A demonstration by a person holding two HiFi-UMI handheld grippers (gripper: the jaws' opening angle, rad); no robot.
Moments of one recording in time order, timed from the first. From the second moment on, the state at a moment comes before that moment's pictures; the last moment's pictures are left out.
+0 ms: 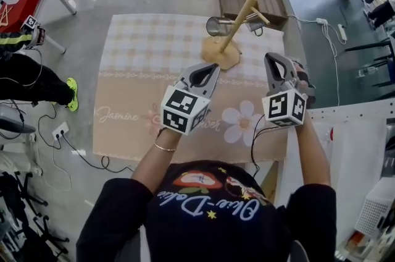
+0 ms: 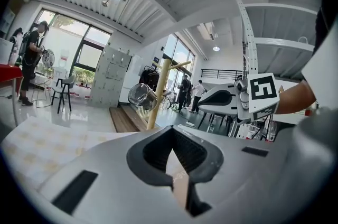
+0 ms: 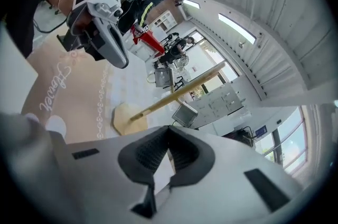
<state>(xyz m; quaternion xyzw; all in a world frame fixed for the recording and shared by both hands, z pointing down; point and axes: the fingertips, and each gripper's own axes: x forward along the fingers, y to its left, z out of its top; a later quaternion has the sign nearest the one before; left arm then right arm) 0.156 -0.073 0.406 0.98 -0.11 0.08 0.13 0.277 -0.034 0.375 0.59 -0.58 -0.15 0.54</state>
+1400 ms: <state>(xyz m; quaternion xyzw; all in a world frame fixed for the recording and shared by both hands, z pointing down) 0.186 0.041 0.381 0.99 -0.04 0.09 0.10 0.237 0.066 0.368 0.56 -0.81 0.10 0.12</state>
